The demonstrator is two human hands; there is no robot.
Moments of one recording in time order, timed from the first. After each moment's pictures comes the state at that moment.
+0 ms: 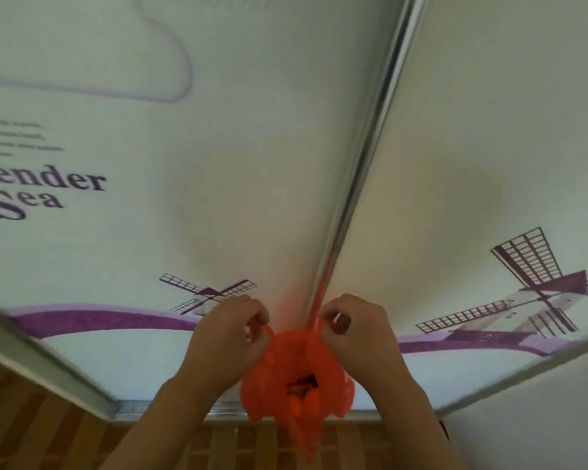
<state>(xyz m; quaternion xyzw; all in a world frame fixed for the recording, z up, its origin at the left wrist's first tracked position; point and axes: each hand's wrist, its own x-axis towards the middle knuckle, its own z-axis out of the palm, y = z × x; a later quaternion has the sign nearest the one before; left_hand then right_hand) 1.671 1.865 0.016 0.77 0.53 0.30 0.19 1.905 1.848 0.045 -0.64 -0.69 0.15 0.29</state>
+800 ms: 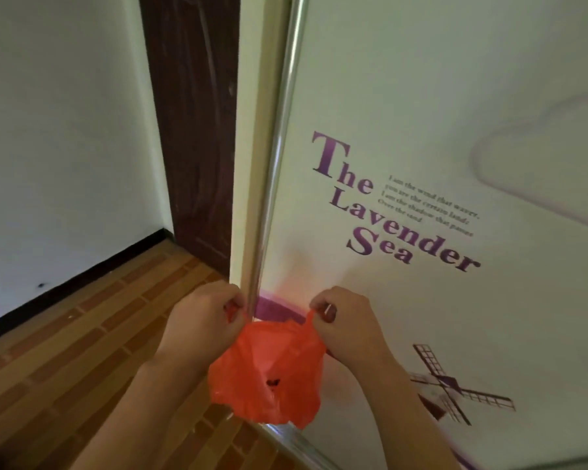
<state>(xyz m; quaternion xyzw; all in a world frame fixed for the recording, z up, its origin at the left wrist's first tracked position) 1.238 1.791 0.031 0.56 0.75 0.35 0.04 1.457 1.917 0.062 -0.42 -0.86 0.22 0.20</state>
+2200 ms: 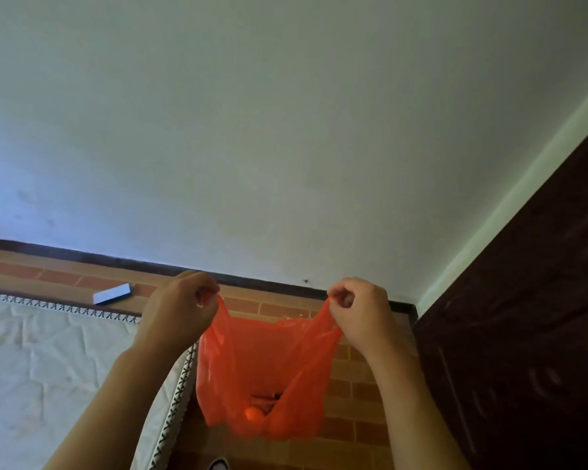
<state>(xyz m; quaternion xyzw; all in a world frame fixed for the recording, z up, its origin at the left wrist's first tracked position) 0.879 1.572 0.014 0.01 0.92 0.34 -0.17 0.861 1.872 0.035 0.03 -0.94 0.34 0.08</state>
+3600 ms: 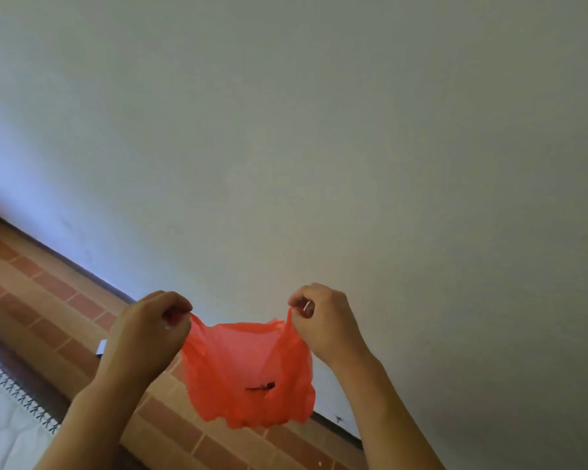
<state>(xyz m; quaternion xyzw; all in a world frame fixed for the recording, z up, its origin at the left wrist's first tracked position) 0.385 1.514 0.017 -0.22 0.89 0.31 -0.23 0.235 1.758 0.038 0.30 -0.88 0.37 0.01</state>
